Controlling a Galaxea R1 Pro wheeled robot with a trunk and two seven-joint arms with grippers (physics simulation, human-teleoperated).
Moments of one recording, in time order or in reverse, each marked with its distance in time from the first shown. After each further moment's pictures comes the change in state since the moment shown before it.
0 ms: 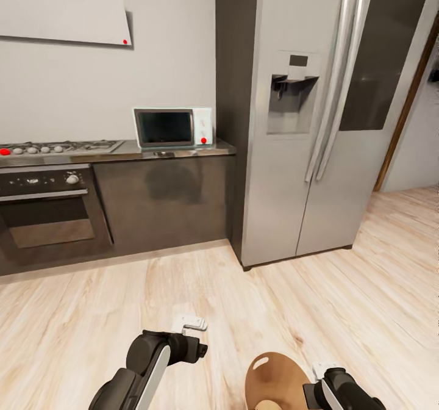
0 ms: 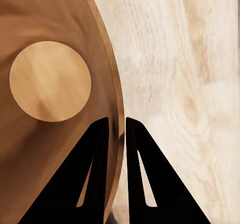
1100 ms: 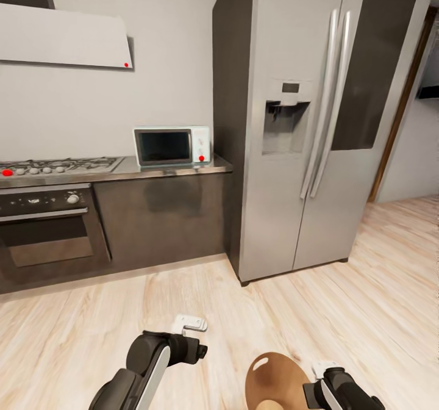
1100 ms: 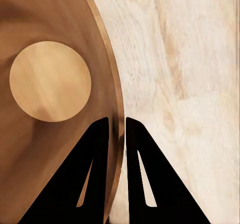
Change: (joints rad) left arm 0.000 0.000 0.001 0.010 0.001 -0.002 0.000; right arm 0.002 -0.003 0.031 -0.008 0.004 -0.003 -0.003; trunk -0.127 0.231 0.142
